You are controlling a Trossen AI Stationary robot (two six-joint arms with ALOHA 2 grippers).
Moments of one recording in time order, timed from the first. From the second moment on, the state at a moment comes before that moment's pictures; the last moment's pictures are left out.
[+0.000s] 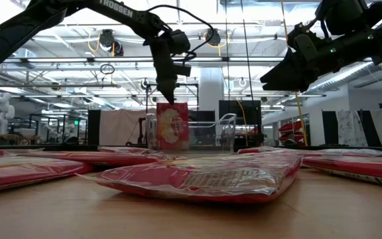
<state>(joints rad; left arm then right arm) 0.66 2.12 2.05 -0.94 -0.28 0.73 -0.21 0.86 0.26 0.30 0.15 0.15</state>
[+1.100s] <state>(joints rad) 0.23 1.72 1.52 -0.54 -0.12 0.27 -0.19 0.88 0.23 0.03 0.21 -0.03</state>
